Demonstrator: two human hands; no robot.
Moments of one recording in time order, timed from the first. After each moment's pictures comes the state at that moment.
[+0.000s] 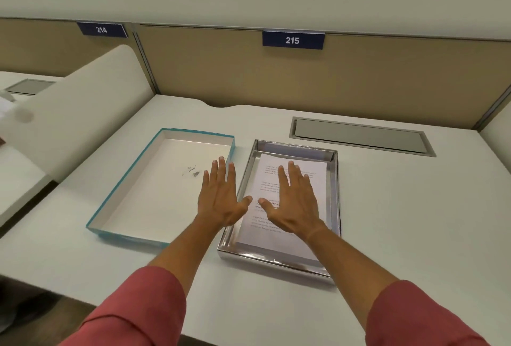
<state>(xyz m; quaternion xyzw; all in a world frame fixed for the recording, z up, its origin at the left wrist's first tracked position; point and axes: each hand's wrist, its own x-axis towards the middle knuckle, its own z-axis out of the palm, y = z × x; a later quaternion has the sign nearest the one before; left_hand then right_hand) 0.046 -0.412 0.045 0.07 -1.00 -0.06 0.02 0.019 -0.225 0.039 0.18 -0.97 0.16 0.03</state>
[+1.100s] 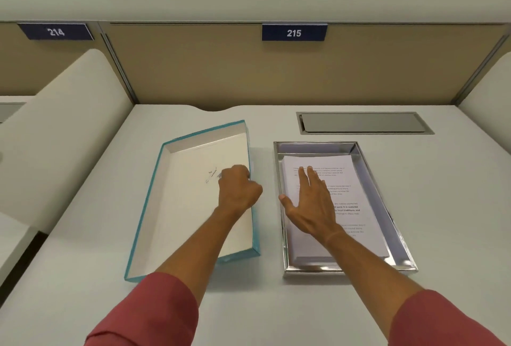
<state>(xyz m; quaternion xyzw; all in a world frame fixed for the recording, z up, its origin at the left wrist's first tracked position) -0.005 -0.511 0.074 0.08 -0.93 -0.37 0.06 0.019 -0.336 0.029 0.00 -0.98 0.22 0.01</state>
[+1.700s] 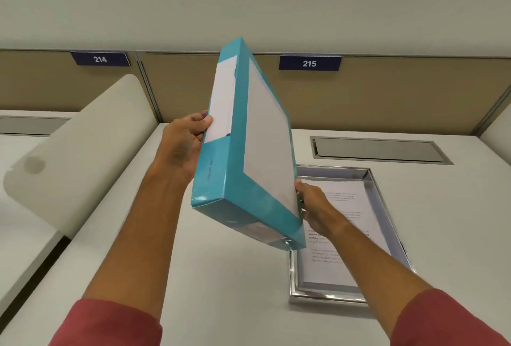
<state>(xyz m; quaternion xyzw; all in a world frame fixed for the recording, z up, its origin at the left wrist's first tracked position) 0.004 -0.596 0.238 0.09 -0.54 -0.84 0.02 -0.020 -0.354 0.085 -0.12 -0.69 0.69 -0.18</state>
